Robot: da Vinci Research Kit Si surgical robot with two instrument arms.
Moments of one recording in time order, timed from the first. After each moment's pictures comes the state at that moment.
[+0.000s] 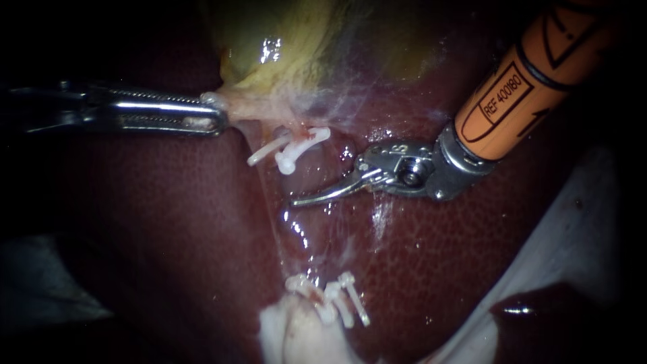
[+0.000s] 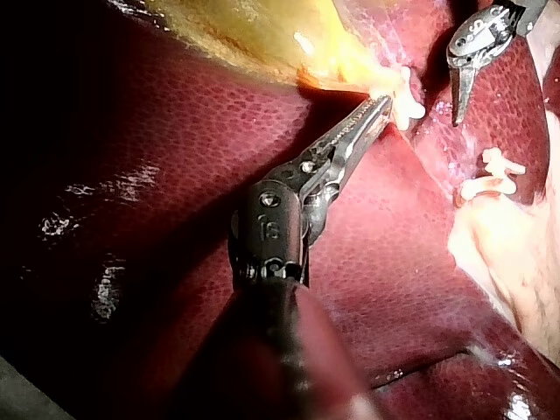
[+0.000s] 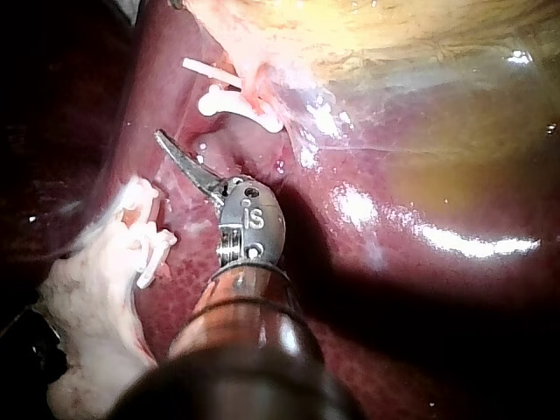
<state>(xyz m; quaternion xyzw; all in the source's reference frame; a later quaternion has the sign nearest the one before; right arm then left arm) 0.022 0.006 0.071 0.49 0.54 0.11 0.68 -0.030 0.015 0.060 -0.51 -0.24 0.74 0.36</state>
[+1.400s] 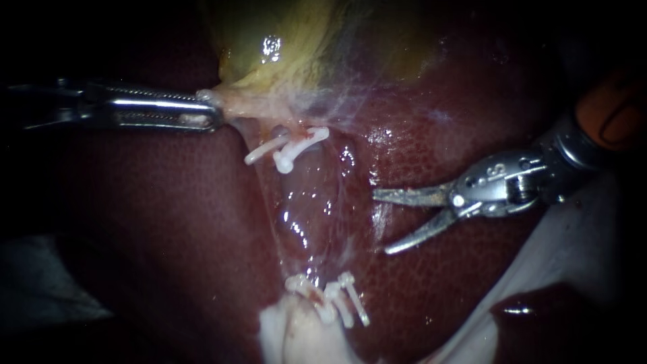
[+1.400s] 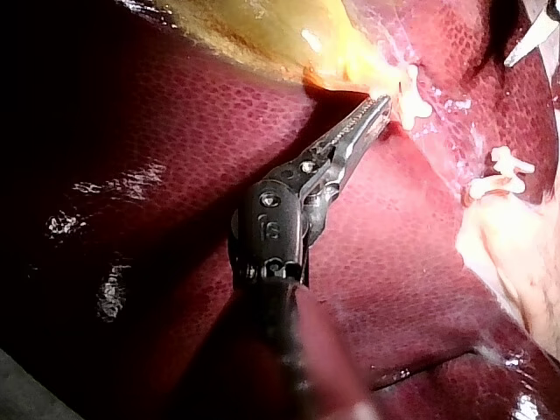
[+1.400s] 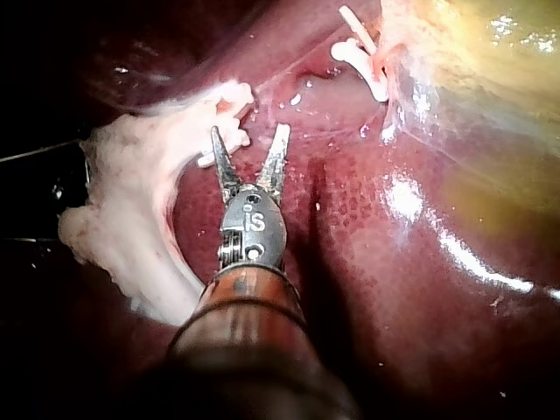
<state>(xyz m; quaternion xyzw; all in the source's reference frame) 0.012 0.003 0.059 0.20 0.44 0.08 0.87 -0.029 0.015 0.061 -0.51 -0.24 0.74 0.36</state>
